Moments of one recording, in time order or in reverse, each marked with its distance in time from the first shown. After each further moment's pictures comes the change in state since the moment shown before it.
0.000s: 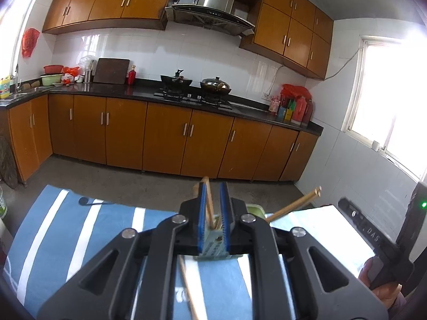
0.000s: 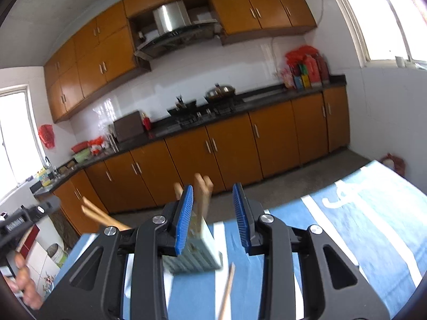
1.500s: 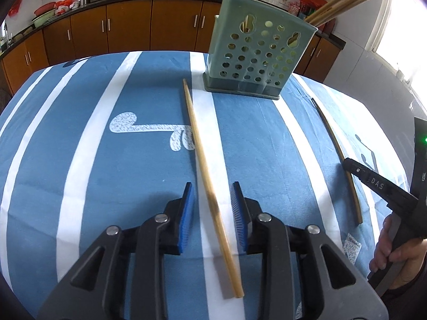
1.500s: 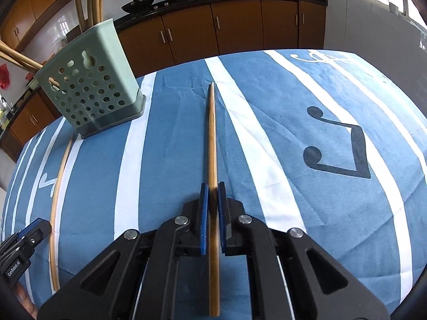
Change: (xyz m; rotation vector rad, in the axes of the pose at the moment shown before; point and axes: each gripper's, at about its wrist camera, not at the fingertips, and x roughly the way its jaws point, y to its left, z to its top) left arm 0.082 0.006 -0.217 0.011 0.510 0.078; right arm 0.073 -0.060 -0.158 -0.027 0.468 -0.211
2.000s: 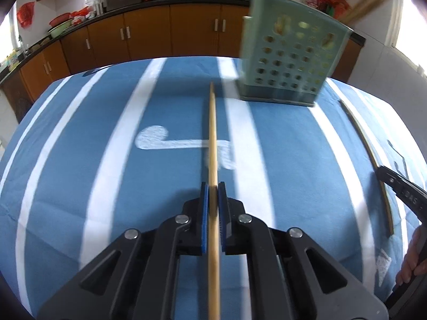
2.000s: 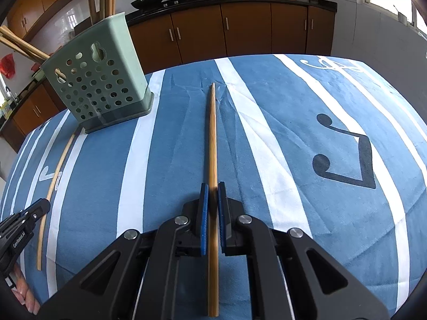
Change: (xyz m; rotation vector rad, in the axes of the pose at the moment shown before) left arm 0.015 0.024 0.016 -0.005 -0.025 0.173; right arm 0.004 0.007 0.002 -0.052 0.003 0.027
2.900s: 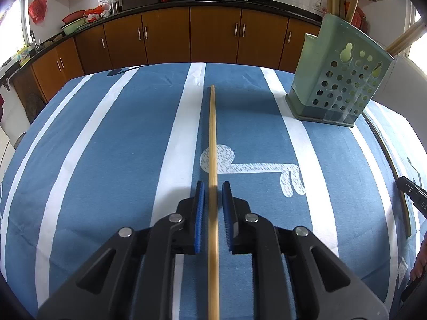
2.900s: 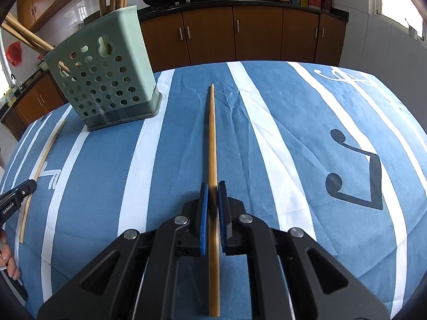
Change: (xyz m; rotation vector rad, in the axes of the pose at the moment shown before) left arm 0.010 0.052 0.017 -0.029 -0.020 0.041; right arm 0.008 0.004 0.007 -0.058 -0.010 0.004
